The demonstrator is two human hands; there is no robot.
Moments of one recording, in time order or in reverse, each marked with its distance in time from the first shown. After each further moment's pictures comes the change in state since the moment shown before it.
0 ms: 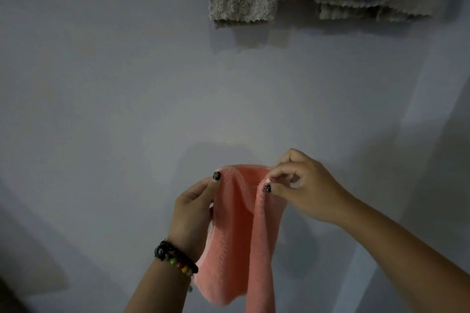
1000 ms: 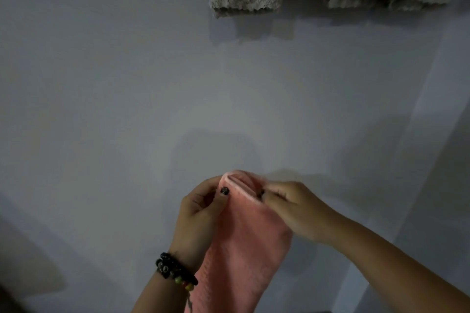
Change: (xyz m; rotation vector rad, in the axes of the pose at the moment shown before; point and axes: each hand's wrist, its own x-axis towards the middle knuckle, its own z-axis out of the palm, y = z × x) left_hand 0.012 -0.018 -0.010 0.138 -0.086 0.178; right_hand 0.001 0.006 0.036 0.085 -0.192 0.192
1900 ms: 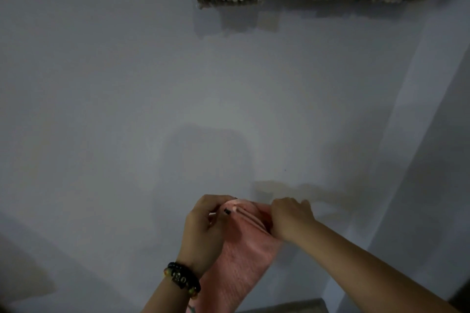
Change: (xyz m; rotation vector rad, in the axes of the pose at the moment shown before) left_hand -0.006 -0.055 0.007 0.402 -0.016 0.094; right_hand 0.011 0.070 0.038 -0.852 -0.155 0.454
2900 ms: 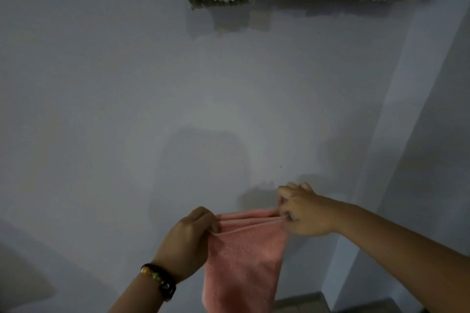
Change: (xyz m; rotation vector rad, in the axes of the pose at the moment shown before) left_hand 0.000 -0.035 -0.040 0.534 -0.319 0.422; right_hand -0.008 0.063 -0.012 -0.011 -0.028 -0.511
